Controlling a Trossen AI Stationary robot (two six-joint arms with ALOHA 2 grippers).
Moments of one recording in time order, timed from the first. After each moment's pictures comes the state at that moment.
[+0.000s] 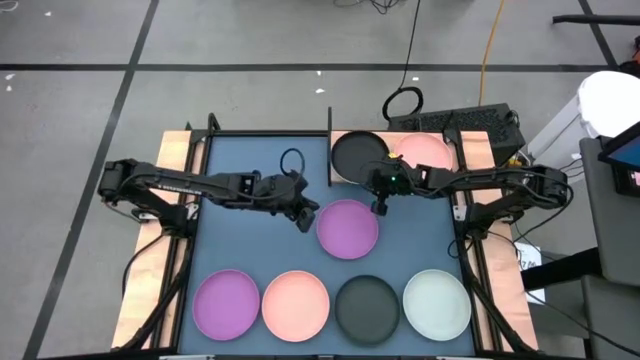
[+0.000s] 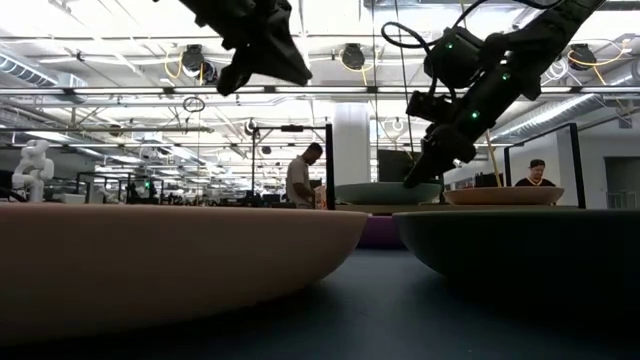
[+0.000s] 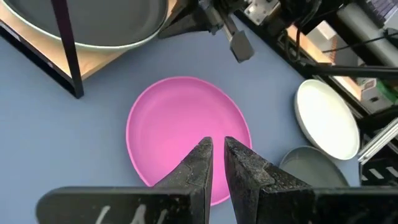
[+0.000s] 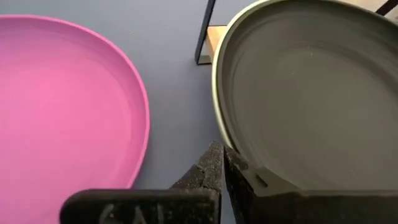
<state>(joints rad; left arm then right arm) -0.02 1.46 1.10 -0.28 -0.13 -0.69 -0.33 1.34 0.58 0.00 0.08 -0.18</state>
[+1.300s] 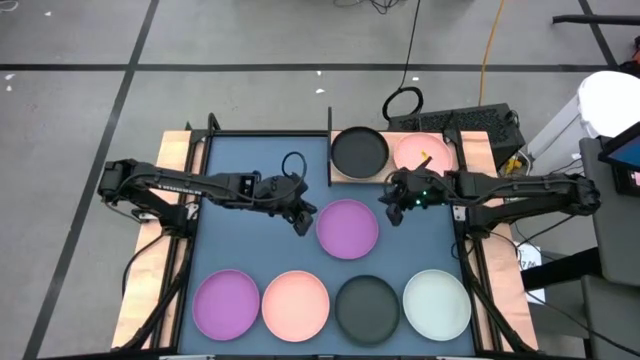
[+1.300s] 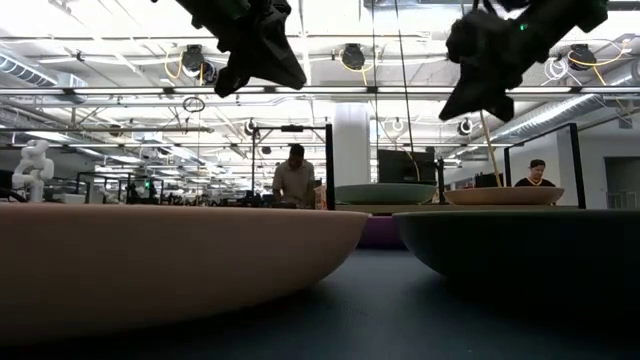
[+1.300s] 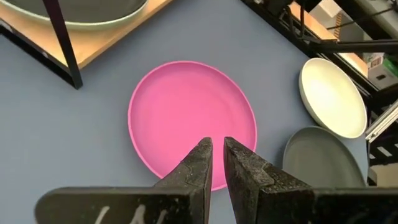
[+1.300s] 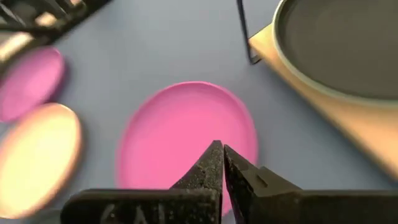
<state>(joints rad) -0.02 1.46 1.10 -0.33 -0.10 -0.64 -0.09 0.96 0.67 -0.42 0.10 0.58</state>
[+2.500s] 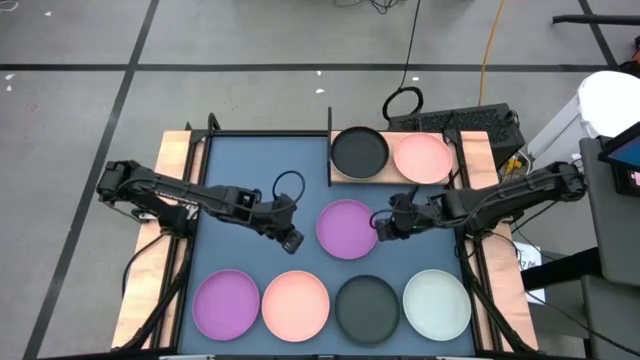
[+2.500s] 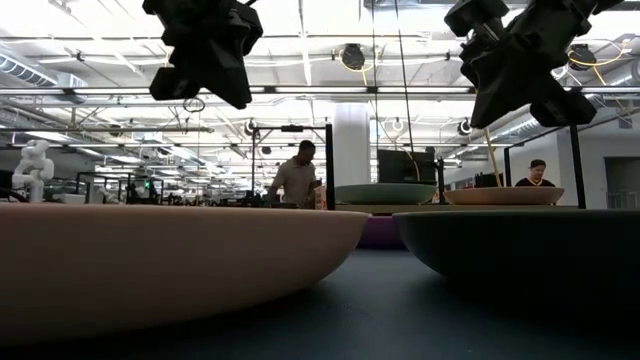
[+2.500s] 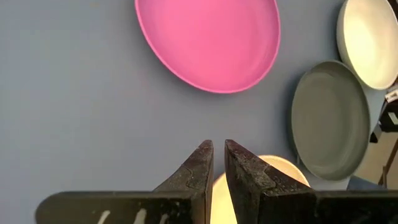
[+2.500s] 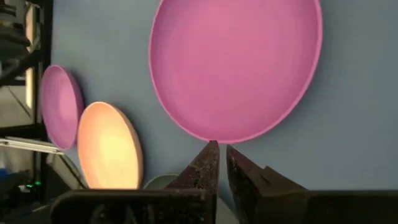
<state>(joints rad) -0.16 1.46 1.10 -0.60 -0.04 -0.98 0.19 1.12 0.73 -0.52 0.08 1.46</state>
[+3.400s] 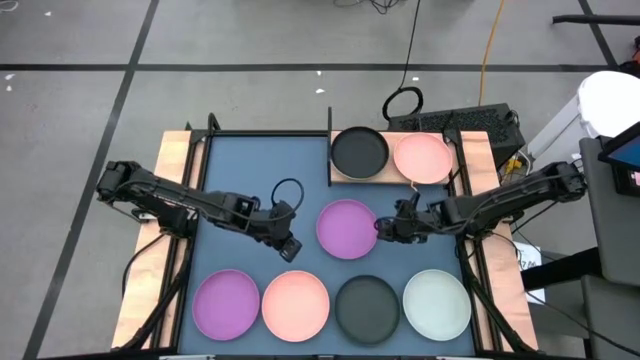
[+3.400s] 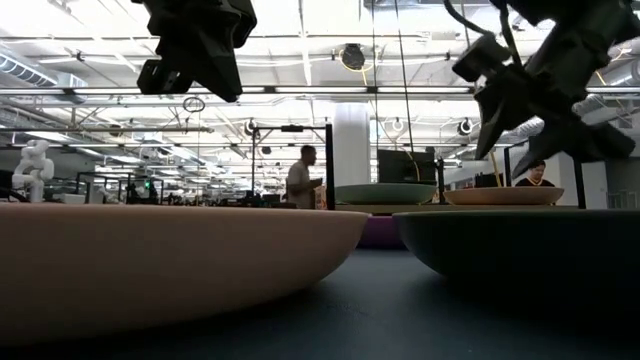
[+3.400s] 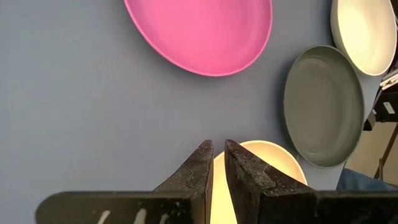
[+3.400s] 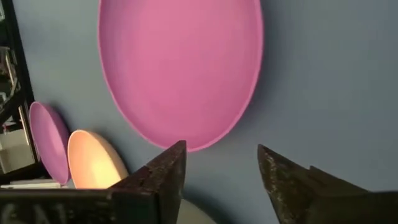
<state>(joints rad) -0.22 1.46 1.10 -0.60 -0.05 -1.02 0.20 1.12 0.55 -0.36 0.09 1.69</state>
